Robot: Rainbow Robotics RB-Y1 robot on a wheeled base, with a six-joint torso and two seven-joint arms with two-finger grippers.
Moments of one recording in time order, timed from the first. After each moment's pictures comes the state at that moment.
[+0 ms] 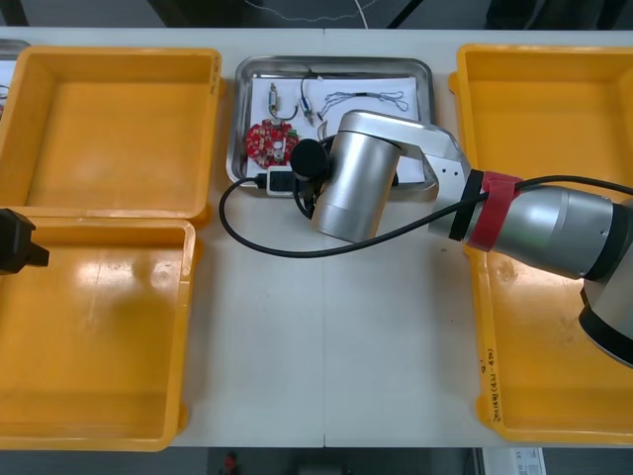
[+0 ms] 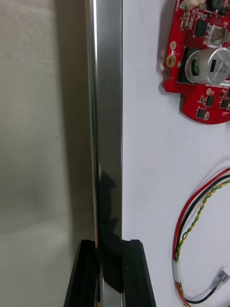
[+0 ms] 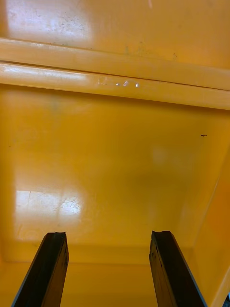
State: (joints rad) right arm -1.13 -0.44 1.11 -1.39 -0.41 1.19 1.82; left arm -0.18 0.80 0.31 -2.15 0.90 1.91 -1.14
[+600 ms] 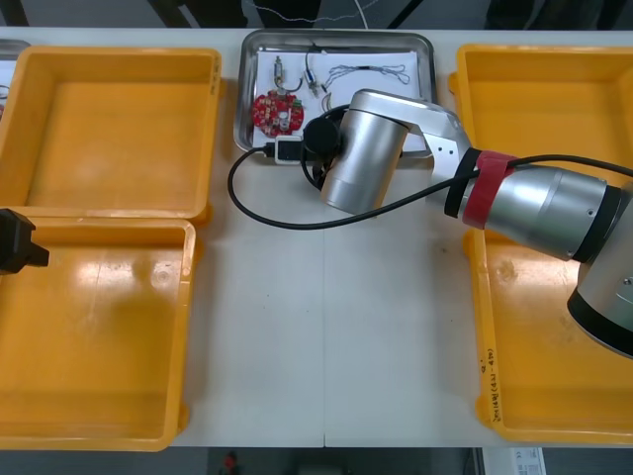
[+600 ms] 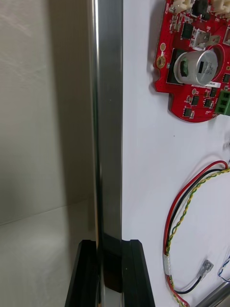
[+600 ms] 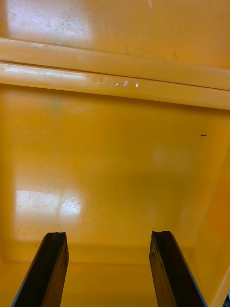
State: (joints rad) right arm -1.19 -0.40 1.11 -1.17 -0.36 1.00 1.84; left arm -0.18 0.80 0.31 -2.15 0.90 1.91 -1.14
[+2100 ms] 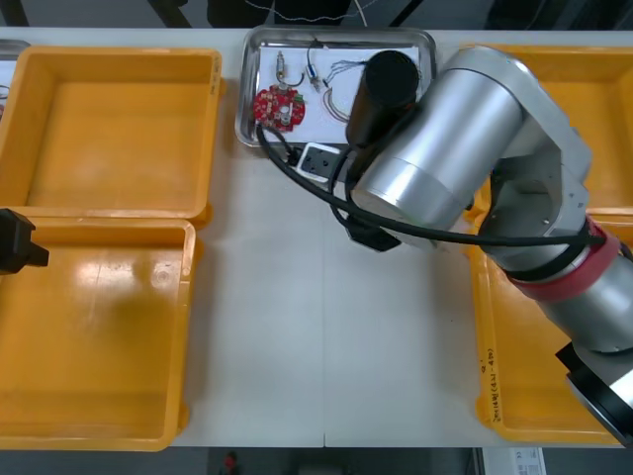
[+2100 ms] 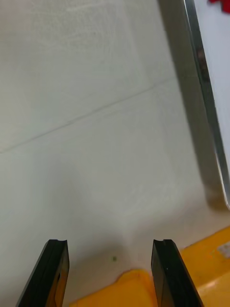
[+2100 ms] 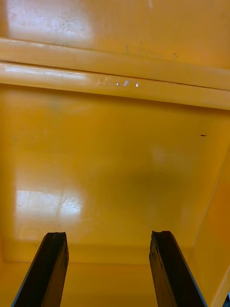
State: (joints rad) right arm -0.78 -0.38 0.56 -2.03 -0.36 1.90 1.79; left arm -0.18 0.80 0.32 -2.15 0.90 1.91 -1.14
